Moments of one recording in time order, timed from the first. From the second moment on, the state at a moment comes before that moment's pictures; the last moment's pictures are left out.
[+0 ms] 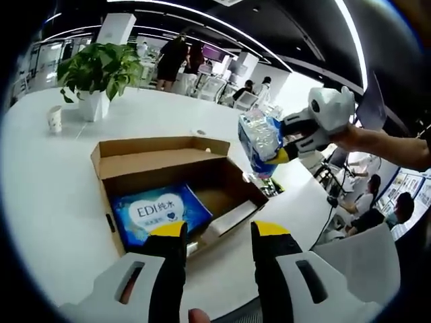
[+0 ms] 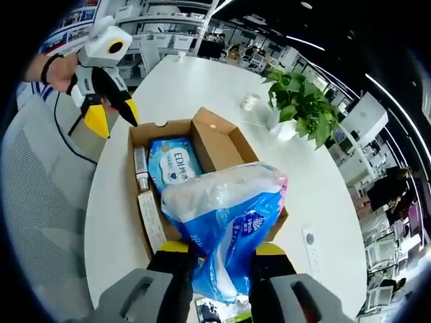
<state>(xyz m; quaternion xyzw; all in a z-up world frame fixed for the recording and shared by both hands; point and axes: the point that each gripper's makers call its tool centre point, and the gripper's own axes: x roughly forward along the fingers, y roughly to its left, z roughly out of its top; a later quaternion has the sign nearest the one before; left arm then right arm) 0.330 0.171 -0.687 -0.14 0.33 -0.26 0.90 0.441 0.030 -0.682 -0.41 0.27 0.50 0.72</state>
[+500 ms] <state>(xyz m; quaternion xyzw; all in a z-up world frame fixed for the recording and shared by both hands) 0.333 0.139 -0.690 -0.12 0.33 -0.29 0.89 0.432 -0.051 -0.707 -0.43 0.31 0.46 0.71</state>
